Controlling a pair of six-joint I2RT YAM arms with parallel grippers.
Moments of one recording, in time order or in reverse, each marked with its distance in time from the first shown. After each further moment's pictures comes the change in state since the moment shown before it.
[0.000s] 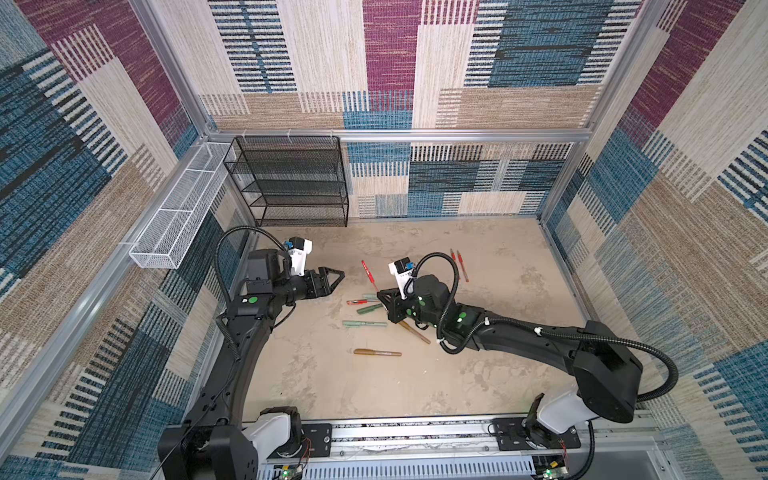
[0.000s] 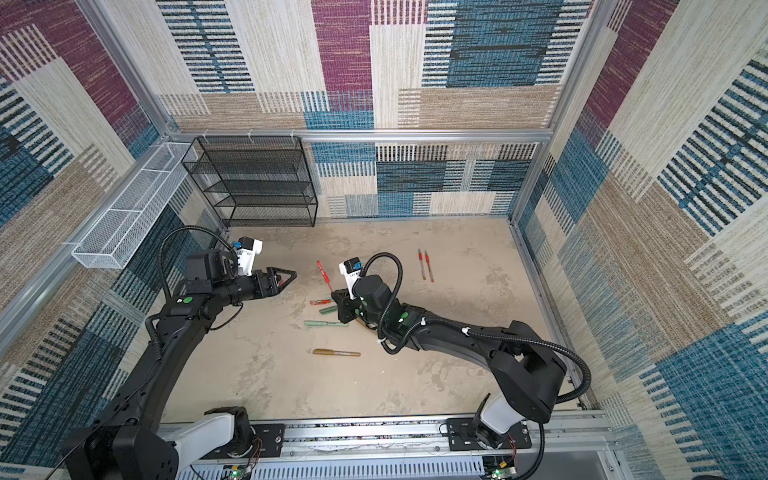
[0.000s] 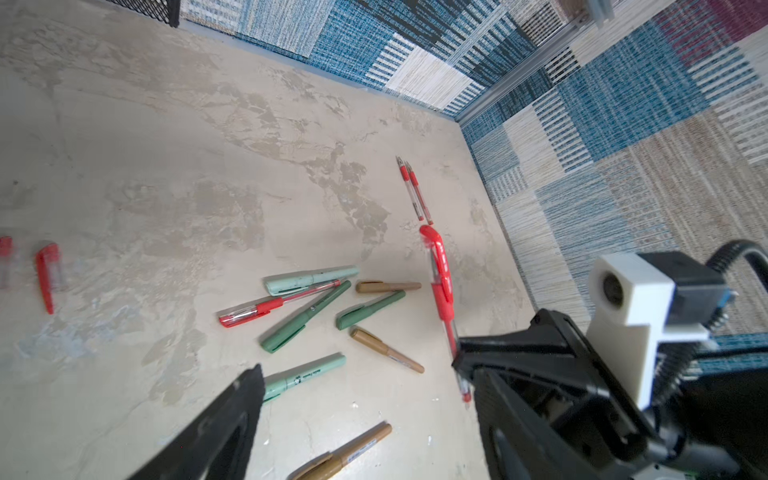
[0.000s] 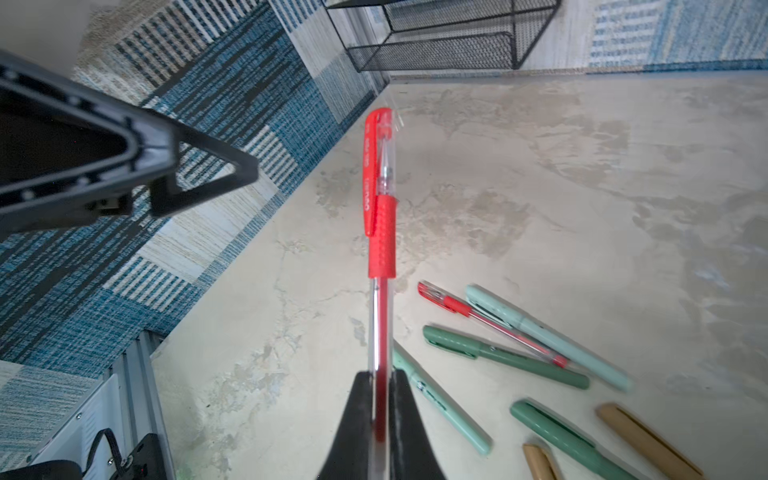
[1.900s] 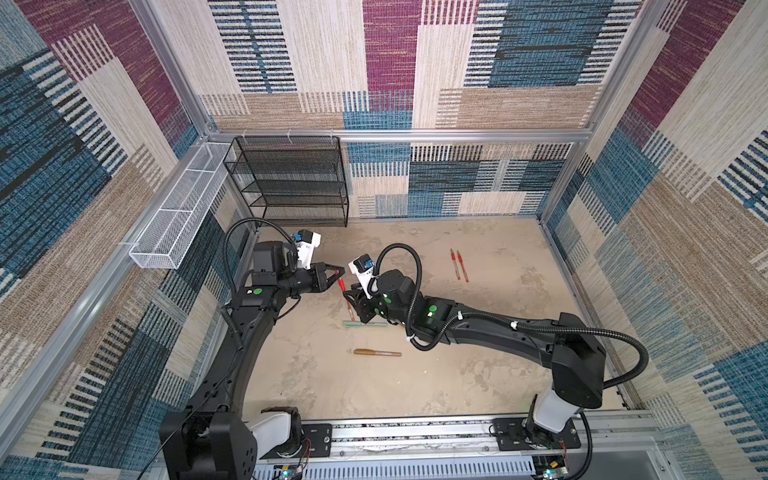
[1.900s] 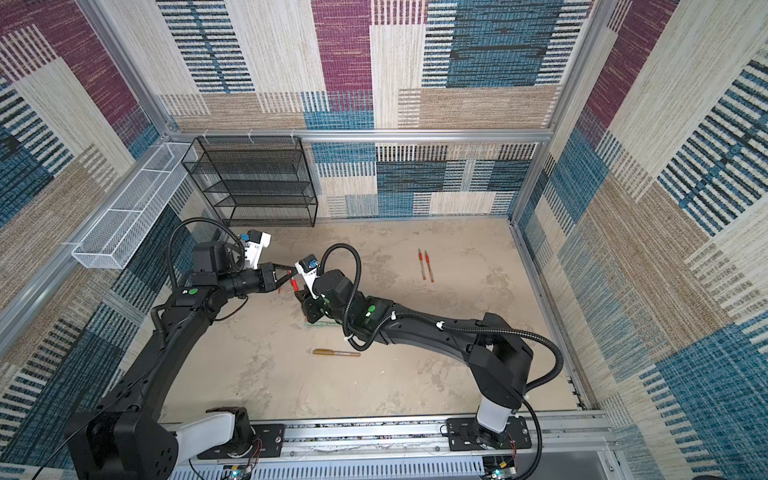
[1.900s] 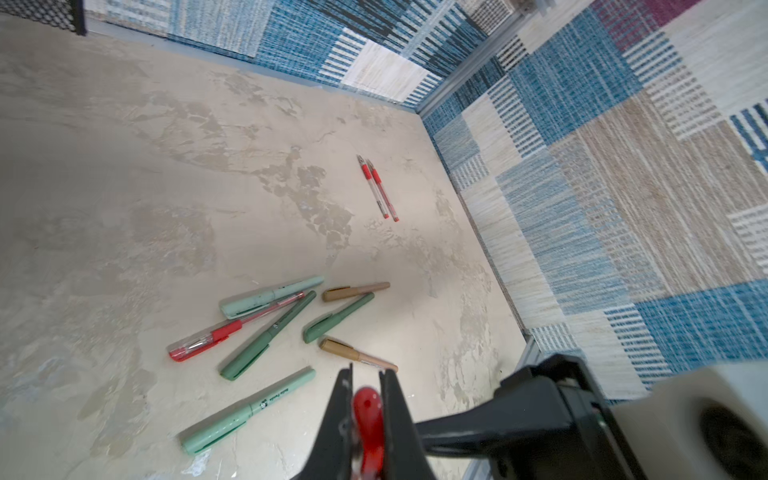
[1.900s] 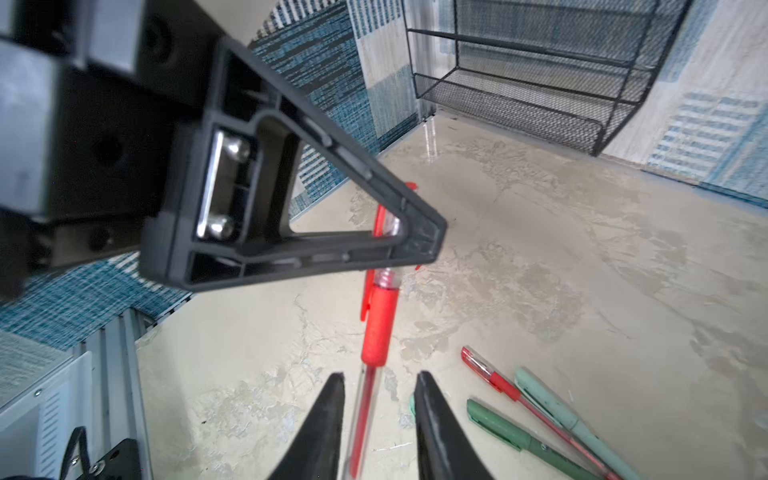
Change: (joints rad) left arm -0.033 0.042 0.040 0.028 0.105 0.047; right arm 0.116 0.155 0.296 -0.141 0.023 -0.199
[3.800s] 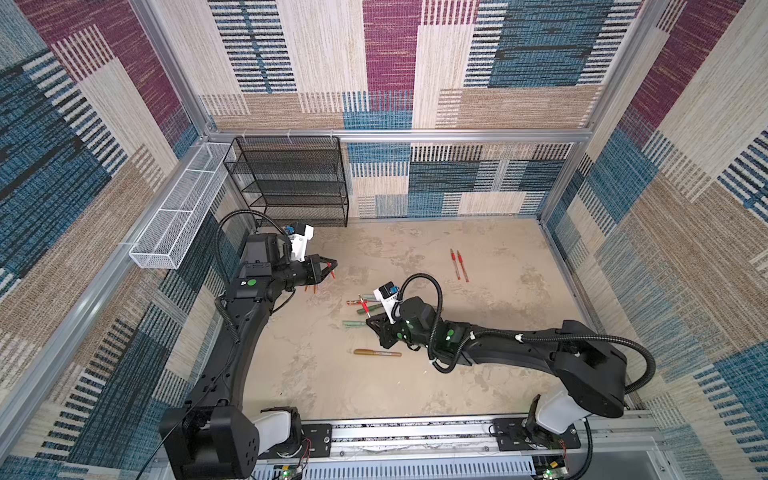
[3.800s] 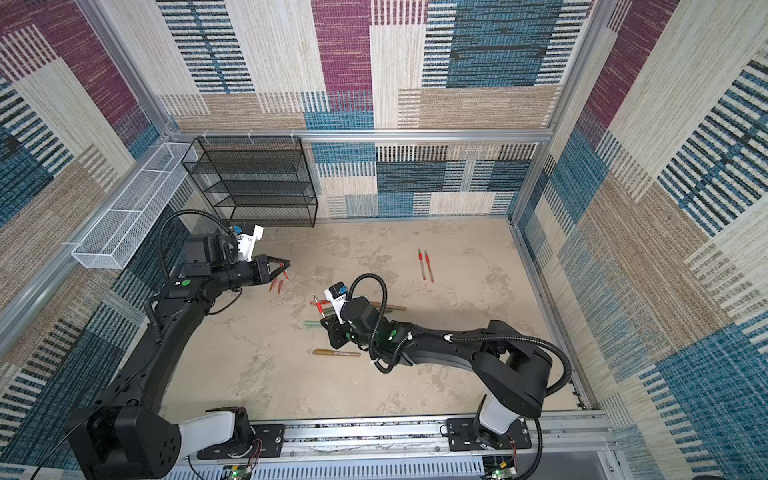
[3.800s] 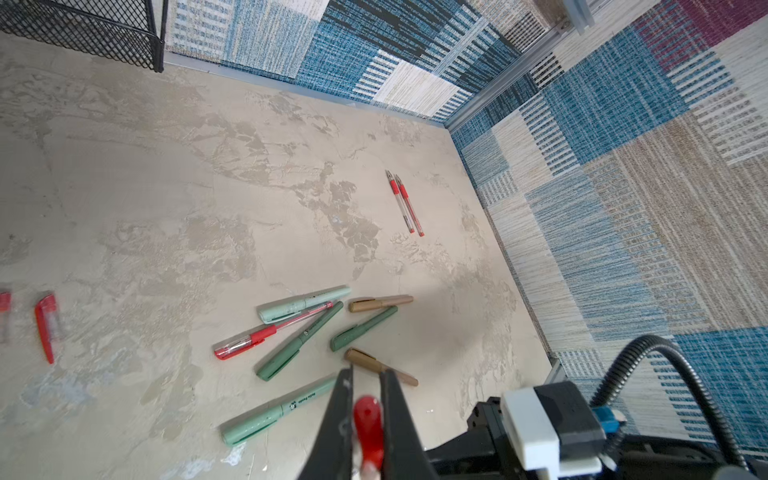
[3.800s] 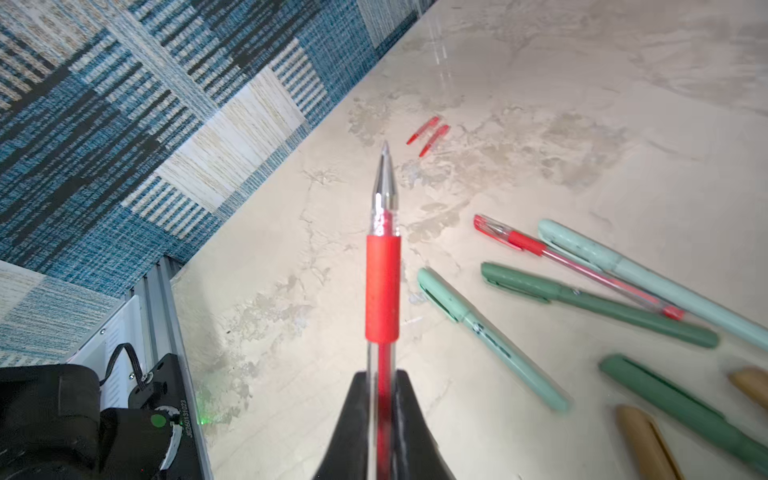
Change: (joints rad) left arm 0.039 0.052 0.107 -0.086 -0.124 0.013; right arm -0.024 -0.133 -0.437 0.213 -0.075 0.205
